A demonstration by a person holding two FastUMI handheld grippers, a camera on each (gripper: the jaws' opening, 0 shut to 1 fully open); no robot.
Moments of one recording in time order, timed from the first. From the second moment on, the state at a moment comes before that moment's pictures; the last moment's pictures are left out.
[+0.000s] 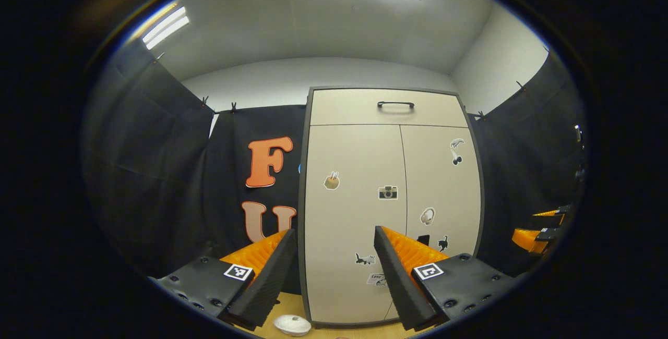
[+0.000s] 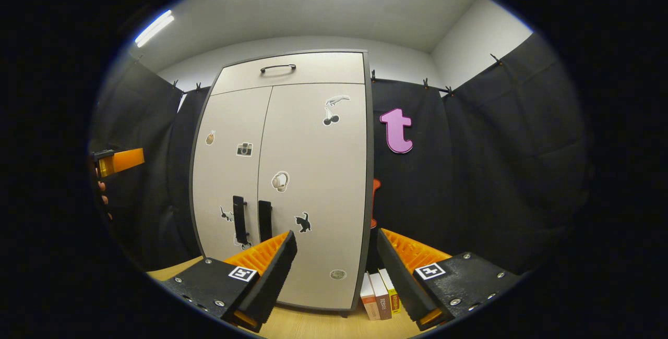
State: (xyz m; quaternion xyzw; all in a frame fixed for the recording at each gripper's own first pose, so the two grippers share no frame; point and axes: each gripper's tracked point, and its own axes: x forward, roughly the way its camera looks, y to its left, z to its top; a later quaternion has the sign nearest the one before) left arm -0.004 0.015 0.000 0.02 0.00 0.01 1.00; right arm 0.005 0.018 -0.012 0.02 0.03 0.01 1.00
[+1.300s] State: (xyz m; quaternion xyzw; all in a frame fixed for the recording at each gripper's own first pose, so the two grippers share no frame) left arm -0.031 0.133 -0.055 0.03 0.06 0.11 0.99; right arm 0.149 0.183 -0.113 0.04 0.14 0.11 0.98
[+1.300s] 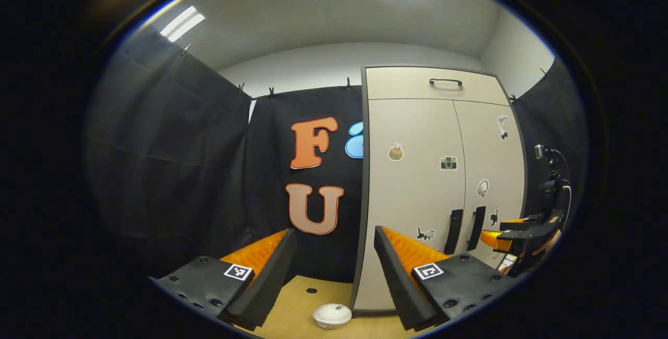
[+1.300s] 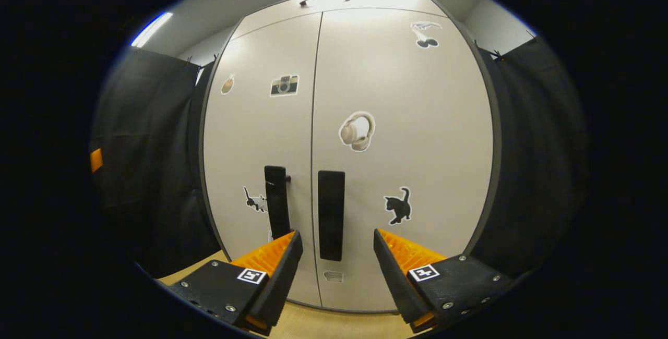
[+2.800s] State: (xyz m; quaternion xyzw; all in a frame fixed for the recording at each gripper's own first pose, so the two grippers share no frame) left arm -0.049 0.151 -0.072 0.00 0.07 0.10 0.99; right arm 0.178 0.195 -0.149 0.08 0.20 0.07 0.97
